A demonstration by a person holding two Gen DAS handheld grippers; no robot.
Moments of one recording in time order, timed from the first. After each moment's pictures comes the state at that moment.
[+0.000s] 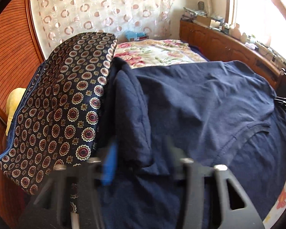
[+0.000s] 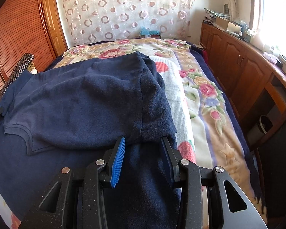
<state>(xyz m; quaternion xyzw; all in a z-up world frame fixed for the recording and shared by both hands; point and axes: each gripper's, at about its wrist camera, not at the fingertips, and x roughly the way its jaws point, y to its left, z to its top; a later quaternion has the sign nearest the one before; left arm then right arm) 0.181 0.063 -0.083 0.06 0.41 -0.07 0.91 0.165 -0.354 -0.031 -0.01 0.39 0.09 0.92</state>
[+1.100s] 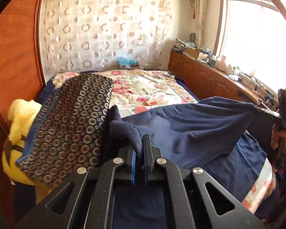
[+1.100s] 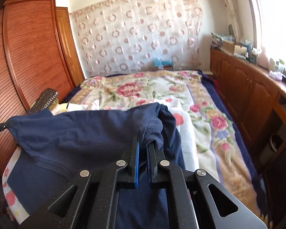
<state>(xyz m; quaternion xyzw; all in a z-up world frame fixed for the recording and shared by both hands) 0.104 0.089 0.008 -0.02 0.31 -0.13 0.94 0.139 -0.338 0.021 0.03 0.27 0.14 0.95</state>
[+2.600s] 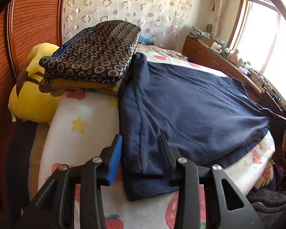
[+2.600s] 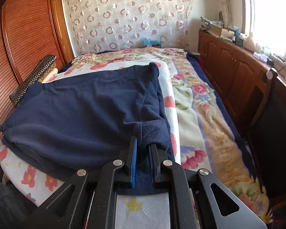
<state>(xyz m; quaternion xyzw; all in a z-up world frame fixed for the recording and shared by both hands) 0.001 0.127 -0.086 -0.07 0.38 -0.08 0.92 0.036 -0.367 -0.008 0.00 0.34 0.10 0.93</state>
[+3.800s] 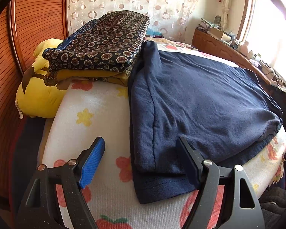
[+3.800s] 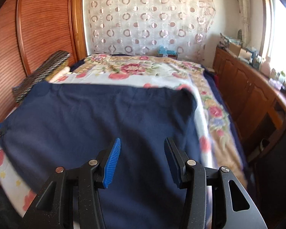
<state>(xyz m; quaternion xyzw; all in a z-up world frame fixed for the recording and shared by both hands) 0.010 0.124 -0.107 -0.05 0.41 -0.04 0.91 0.092 -0.325 -0.007 -0.06 0.31 0.13 0.94</state>
